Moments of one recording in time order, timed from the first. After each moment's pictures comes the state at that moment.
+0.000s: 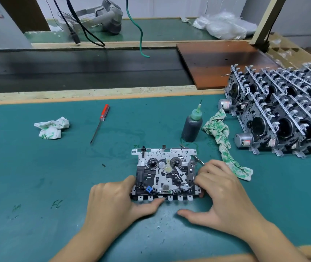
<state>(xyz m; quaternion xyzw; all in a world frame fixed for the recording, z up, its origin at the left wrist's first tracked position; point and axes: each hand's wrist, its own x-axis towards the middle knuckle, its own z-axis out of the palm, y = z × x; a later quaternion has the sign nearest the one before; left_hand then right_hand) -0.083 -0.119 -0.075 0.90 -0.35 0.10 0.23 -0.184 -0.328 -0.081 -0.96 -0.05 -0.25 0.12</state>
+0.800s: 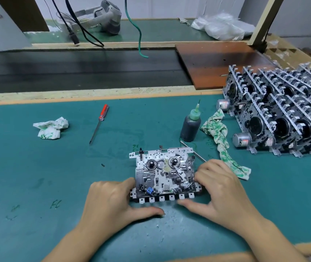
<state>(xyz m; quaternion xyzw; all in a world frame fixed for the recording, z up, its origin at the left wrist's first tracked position) -0.076 -0.111 -0.073 0.87 -0.42 0.08 0.25 -0.183 -0.327 -0.075 -0.96 -0.03 -0.24 0.12</state>
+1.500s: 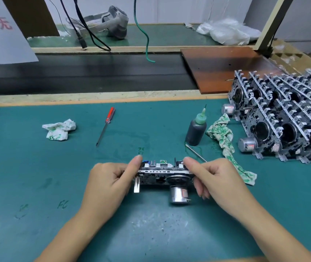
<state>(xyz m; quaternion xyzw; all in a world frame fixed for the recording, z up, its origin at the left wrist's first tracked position) -0.064 -0.116 -0.046 0.83 -0.26 -0.03 0.49 -0.163 -0.309 -0.033 -0.84 0.18 -0.06 0.51</state>
